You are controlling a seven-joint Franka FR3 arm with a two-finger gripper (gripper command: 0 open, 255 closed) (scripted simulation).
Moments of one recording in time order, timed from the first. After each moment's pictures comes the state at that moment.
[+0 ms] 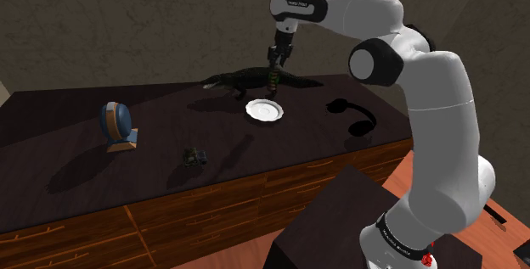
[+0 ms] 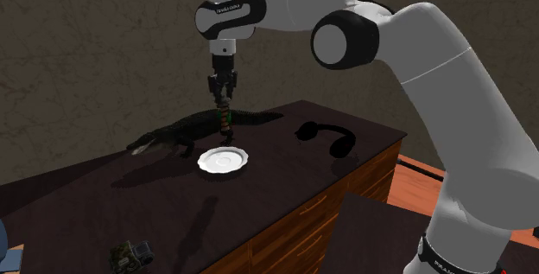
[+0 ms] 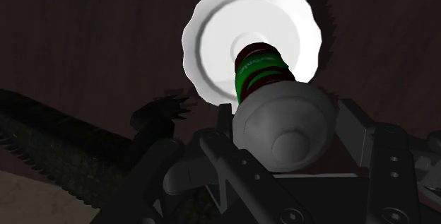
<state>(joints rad) -0.16 0.68 -0.20 -1.05 0.18 1.74 -0.36</state>
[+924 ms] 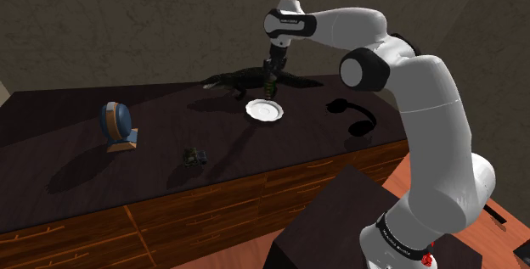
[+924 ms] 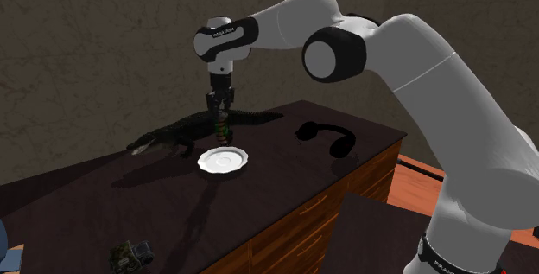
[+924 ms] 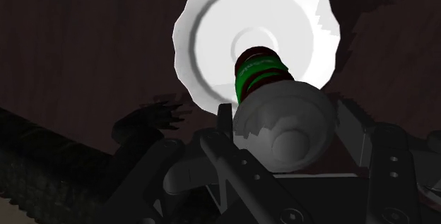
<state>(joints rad) -0.16 0.78 -0.19 -1.05 0.19 1.84 -0.37</state>
